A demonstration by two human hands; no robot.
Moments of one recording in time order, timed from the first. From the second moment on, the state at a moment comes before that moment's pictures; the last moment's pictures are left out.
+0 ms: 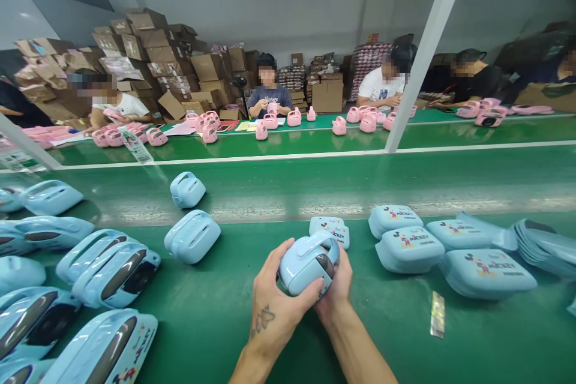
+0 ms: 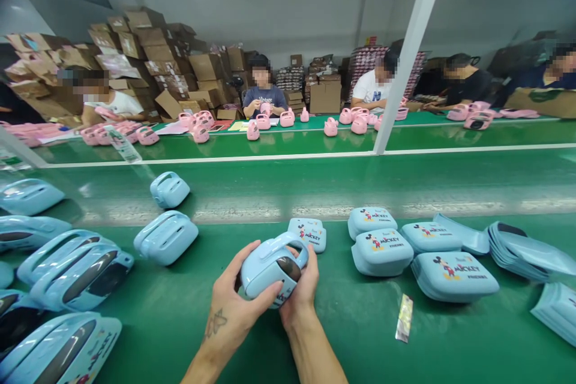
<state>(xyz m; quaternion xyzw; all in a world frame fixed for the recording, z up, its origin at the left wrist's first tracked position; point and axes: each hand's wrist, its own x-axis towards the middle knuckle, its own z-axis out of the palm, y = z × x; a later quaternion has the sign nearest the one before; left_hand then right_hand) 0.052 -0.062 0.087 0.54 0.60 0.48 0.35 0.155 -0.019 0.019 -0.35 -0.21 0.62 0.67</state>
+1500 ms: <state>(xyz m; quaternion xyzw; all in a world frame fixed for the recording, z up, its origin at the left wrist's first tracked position) 0.013 -0.039 0.056 0.31 0.37 0.55 0.69 0.144 -0.033 0.027 -0.36 -0.29 0.57 0.68</state>
